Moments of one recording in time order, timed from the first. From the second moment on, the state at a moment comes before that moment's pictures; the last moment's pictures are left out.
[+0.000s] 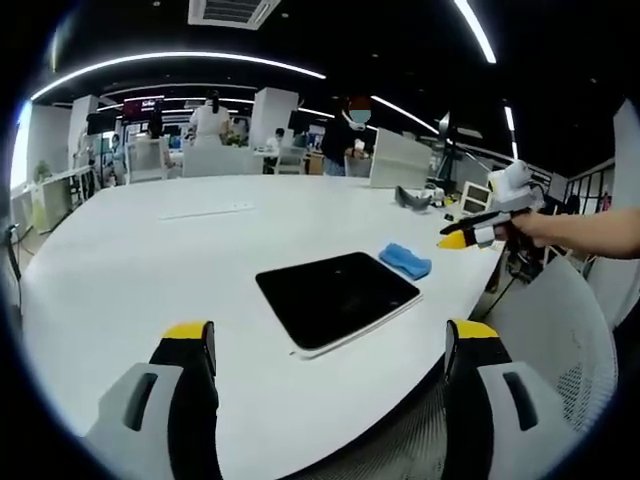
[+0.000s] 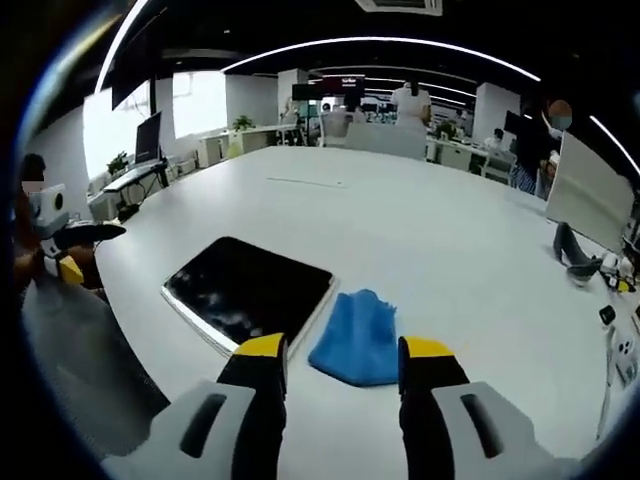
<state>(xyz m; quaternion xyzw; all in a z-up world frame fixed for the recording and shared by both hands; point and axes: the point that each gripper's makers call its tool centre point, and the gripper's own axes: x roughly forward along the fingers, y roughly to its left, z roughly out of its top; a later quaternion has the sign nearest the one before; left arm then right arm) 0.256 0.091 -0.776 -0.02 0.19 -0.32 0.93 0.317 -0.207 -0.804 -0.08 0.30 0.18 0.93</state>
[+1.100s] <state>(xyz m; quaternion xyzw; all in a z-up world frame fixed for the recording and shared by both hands) 0.255 0.091 -0.778 -0.01 0.20 -0.32 0.92 0.338 -0.191 -0.837 -0.08 0.33 0.18 0.92</state>
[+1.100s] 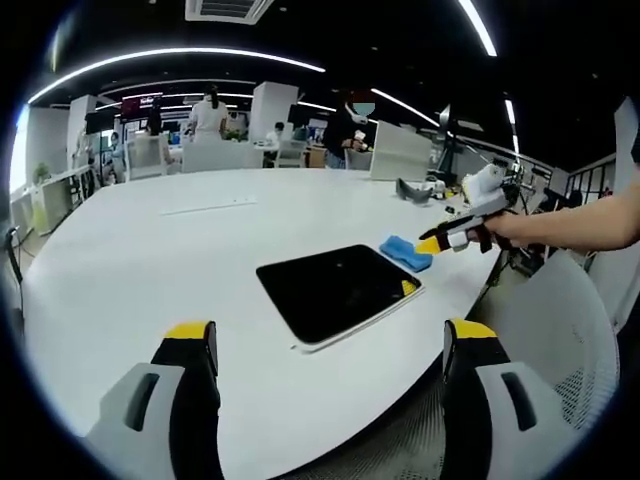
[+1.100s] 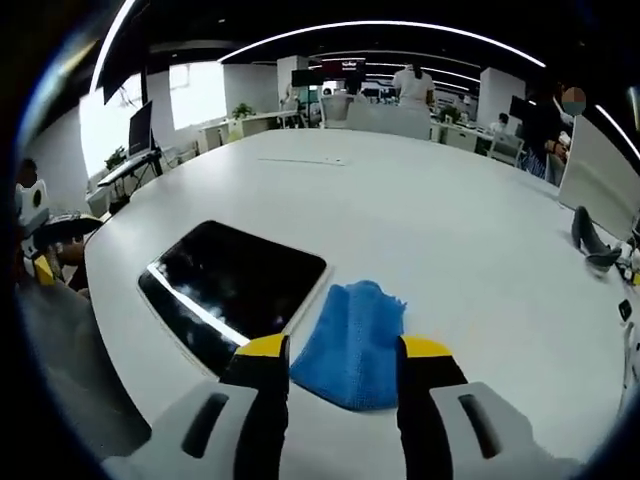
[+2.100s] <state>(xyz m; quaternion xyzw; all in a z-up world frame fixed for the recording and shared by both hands) 0.252 0.089 -0.780 0.00 0.20 -0.32 0.92 0.356 -0.199 -0.865 -0.10 0.35 0.17 0.92</state>
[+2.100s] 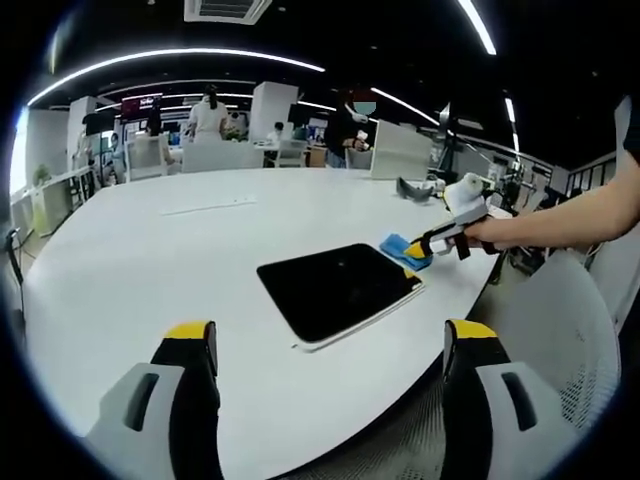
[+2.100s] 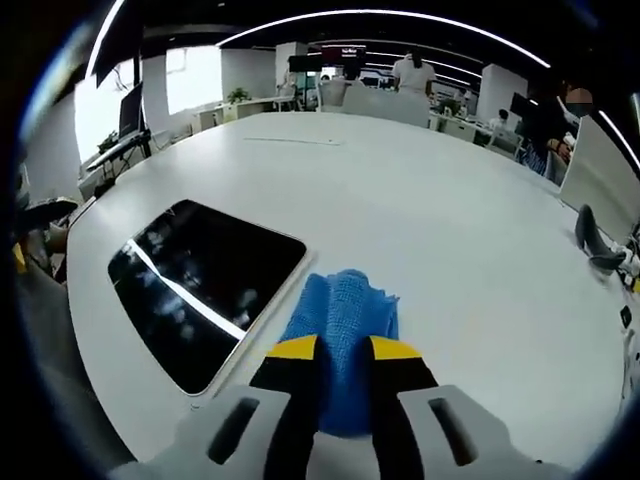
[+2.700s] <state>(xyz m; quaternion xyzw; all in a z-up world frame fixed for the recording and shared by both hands) 0.255 0.090 -0.778 -0.01 0.20 -0.32 0.93 0.357 -0.190 -0.867 -0.11 0.36 0.17 0.91</state>
